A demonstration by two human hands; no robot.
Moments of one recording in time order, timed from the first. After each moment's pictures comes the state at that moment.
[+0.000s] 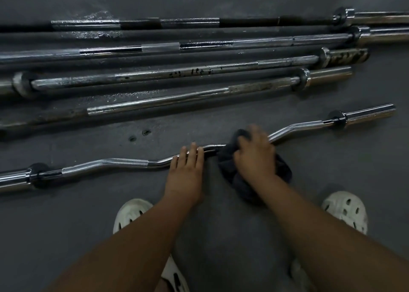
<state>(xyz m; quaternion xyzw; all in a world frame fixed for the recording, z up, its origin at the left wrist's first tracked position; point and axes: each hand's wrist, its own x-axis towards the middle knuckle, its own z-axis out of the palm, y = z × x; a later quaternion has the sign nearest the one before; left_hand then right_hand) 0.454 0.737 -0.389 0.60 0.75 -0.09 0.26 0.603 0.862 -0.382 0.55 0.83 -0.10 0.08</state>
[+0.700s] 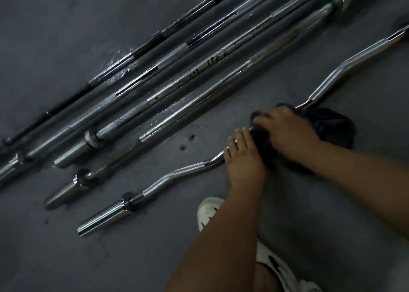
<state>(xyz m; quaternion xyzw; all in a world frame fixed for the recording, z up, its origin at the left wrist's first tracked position) 0.459 0.745 -0.389 0.57 0.78 -0.07 0.26 0.576 0.836 -0.391 0.45 0.87 -0.19 -0.04</state>
